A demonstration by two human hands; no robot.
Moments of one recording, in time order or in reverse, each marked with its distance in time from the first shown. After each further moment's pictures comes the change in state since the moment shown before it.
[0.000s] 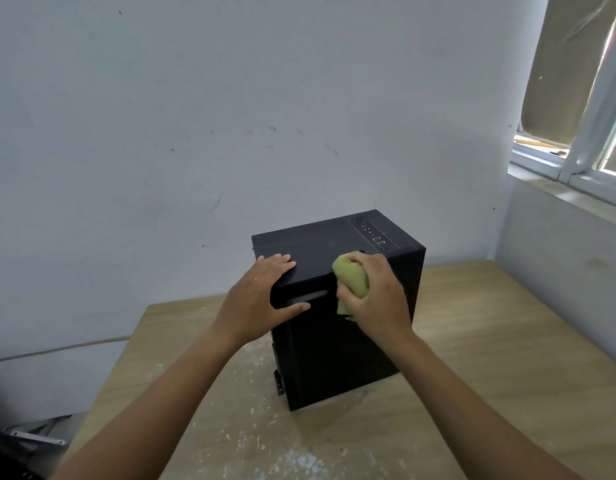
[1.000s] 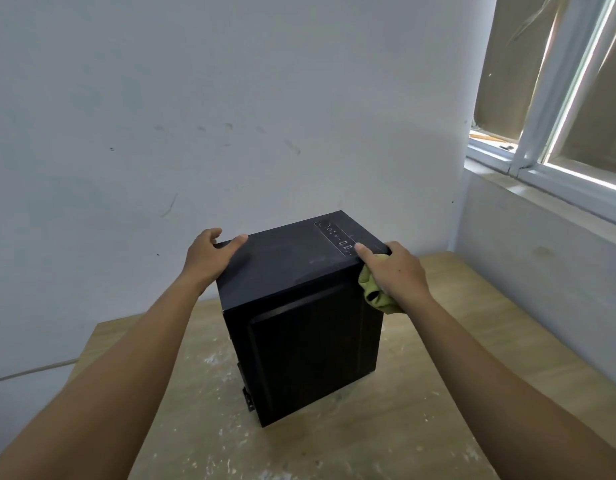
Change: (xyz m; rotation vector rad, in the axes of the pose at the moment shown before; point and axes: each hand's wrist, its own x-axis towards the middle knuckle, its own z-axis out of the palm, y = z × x) left_hand 0.100 -0.053 0.011 -0.494 0.014 -0.728; right_hand 0.064 0.054 -0.048 -0.126 -0.087 0.649
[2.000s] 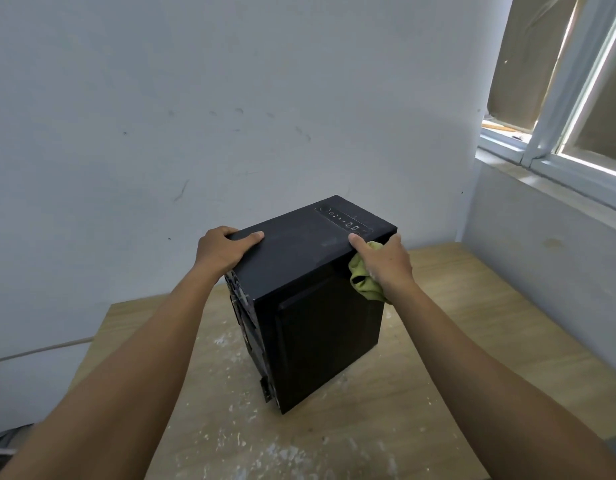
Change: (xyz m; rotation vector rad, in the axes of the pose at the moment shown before) left_hand -0.025 0.004 -0.004 0.044 -0.007 -0.061; right_hand -0.004 -0.008 0.033 0.178 0.016 0.104
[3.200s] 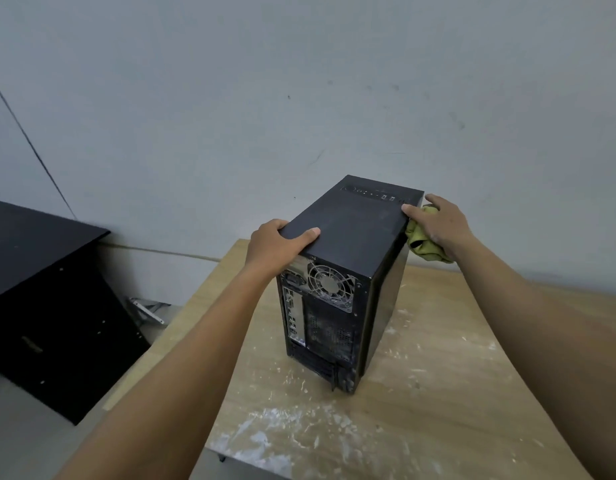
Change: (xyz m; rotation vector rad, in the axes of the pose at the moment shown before) left_hand -0.097 -0.042 -0.061 0.005 0.273 -0.128; right_hand 0.025 -0.065 0.072 -0.046 -0.463 -0.365
